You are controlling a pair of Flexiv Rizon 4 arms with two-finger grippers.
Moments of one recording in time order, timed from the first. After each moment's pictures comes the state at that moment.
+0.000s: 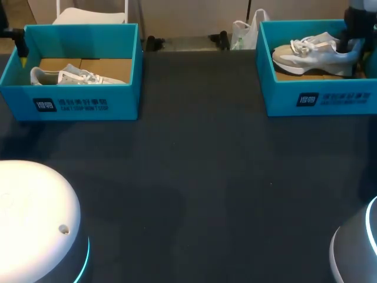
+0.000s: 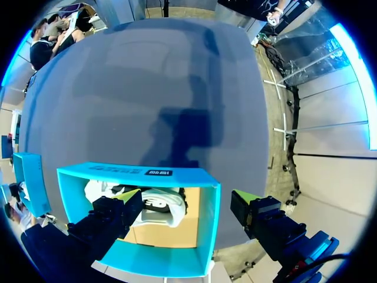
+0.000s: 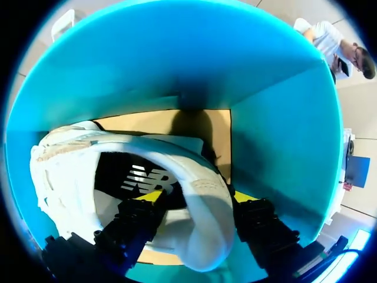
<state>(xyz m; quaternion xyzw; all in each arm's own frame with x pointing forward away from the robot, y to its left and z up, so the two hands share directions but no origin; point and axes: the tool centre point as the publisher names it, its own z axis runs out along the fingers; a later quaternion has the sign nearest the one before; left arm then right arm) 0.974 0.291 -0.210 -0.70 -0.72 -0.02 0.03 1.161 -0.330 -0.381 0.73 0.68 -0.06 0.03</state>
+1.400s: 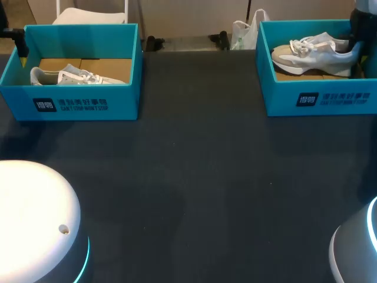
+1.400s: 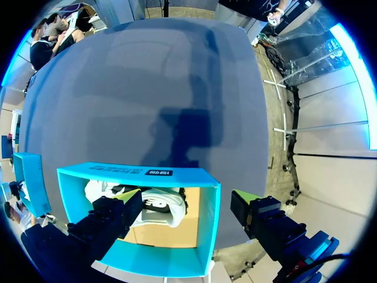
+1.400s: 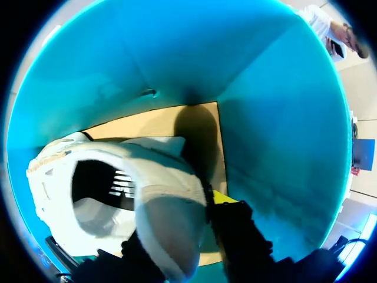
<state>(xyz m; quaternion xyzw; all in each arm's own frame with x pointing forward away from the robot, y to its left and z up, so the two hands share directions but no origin) 0.974 0.291 -0.210 -0.70 -0.71 -0.02 0.03 1.156 -0.338 -0.390 0.76 0.64 -0.05 0.02</state>
